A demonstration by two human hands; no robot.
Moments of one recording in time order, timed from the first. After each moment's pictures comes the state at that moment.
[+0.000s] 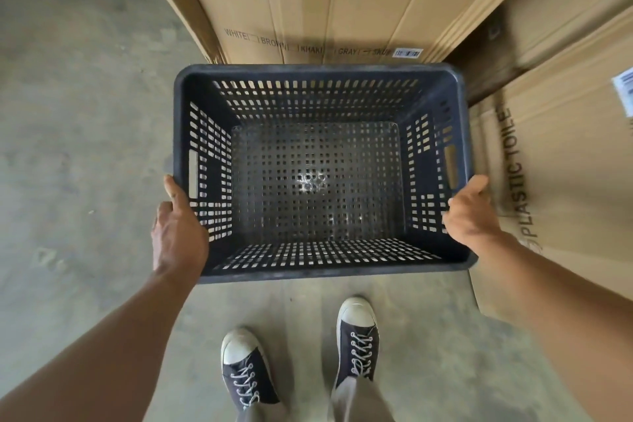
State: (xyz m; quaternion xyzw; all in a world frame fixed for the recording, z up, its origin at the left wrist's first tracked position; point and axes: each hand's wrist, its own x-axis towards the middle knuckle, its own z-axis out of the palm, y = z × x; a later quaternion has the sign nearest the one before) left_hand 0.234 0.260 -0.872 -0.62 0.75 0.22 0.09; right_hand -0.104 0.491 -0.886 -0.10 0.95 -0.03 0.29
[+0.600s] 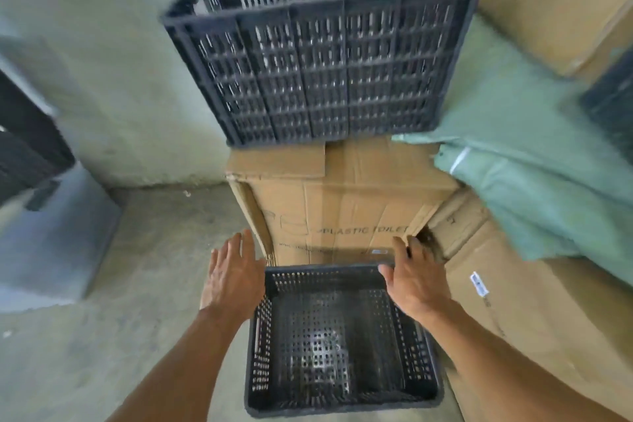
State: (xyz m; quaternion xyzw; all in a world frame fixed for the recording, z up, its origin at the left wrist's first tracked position) left_hand 0.160 0.184 -0.542 -0.42 0.90 0.07 -0.05; right_hand -0.073 0.373 -0.549 -0.39 0.92 -0.02 0.08
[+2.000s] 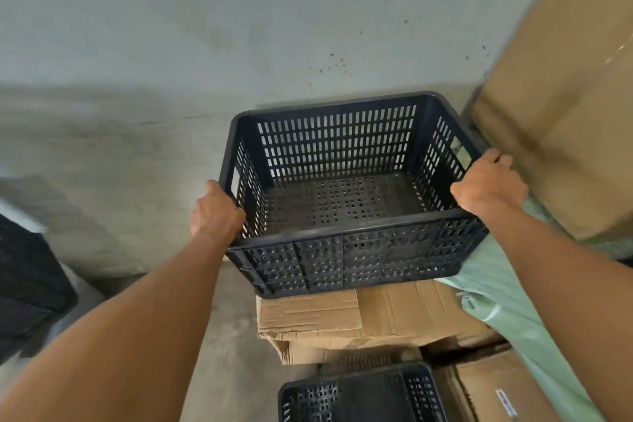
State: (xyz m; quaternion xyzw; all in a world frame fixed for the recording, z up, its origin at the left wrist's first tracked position) left_hand -0.012 -0.141 -0.293 -0.60 0.76 0.24 -0.08; right_hand -0.306 0.122 -0.252 -0.09 1.00 -0.04 -0.02
